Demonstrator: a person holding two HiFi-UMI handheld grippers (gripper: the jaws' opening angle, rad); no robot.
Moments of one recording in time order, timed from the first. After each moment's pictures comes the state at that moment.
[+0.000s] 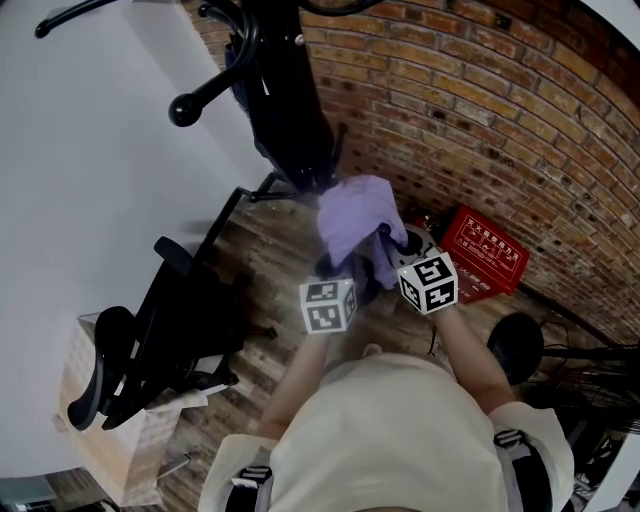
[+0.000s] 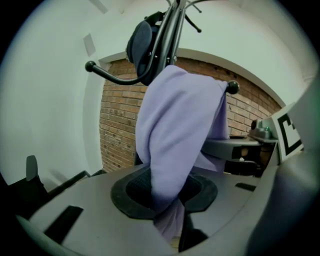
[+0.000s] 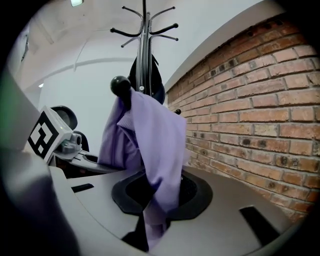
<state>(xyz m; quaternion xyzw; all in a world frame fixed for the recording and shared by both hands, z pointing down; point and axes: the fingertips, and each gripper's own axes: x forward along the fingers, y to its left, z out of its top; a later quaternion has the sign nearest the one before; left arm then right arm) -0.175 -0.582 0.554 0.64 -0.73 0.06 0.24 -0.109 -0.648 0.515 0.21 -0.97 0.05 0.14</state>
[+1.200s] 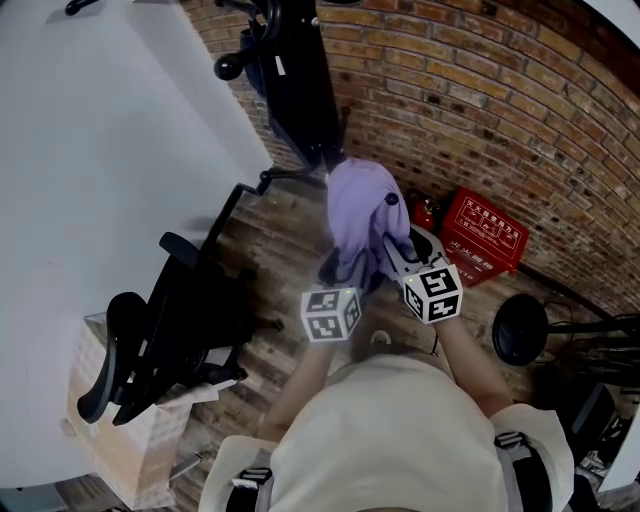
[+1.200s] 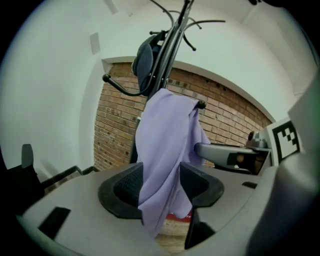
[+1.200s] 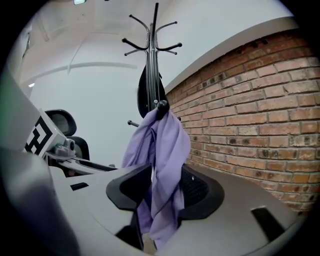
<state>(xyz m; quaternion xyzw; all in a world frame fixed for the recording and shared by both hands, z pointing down) -0.150 -0.521 0.540 0.67 -0.70 0.01 0.24 -0.081 -0.586 0.501 0.27 -0.95 0.05 0.11</state>
